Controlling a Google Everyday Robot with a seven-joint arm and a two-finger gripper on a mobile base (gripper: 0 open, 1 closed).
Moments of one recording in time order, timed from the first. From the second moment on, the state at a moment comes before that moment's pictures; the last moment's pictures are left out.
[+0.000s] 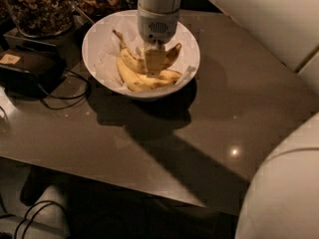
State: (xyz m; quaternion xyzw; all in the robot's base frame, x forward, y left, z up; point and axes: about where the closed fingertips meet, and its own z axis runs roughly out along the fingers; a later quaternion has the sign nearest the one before) arm 0.577 0.004 0.919 -0.71 0.70 0.01 0.07
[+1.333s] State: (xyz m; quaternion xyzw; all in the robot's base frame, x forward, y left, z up) arm 0.546 0.006 0.967 -0.72 0.69 -0.02 0.11
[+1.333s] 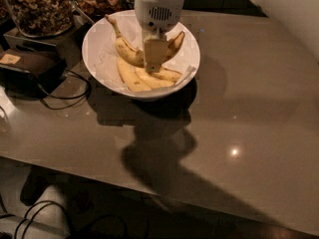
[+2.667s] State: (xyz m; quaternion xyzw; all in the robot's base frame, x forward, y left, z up) arm 0.490 -0.006 0.941 -0.70 0.70 0.04 0.09
